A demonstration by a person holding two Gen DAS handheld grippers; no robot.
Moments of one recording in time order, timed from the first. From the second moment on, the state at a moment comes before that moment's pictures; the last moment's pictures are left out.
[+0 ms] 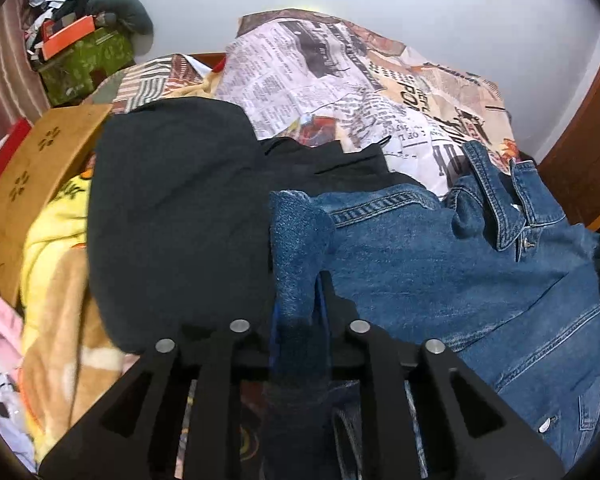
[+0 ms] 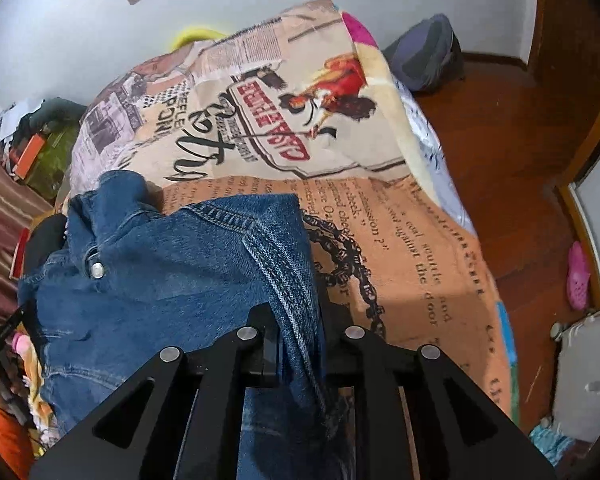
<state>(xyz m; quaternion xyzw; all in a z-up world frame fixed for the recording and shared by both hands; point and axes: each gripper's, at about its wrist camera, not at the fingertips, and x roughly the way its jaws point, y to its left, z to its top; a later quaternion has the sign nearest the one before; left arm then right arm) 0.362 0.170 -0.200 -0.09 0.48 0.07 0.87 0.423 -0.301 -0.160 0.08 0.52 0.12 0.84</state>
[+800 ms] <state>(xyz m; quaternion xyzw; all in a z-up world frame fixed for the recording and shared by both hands) 0.215 0.151 -0.129 -0.06 0.45 0.07 0.89 0.268 -0.298 -0.073 -0.02 0.43 0.15 0.89</state>
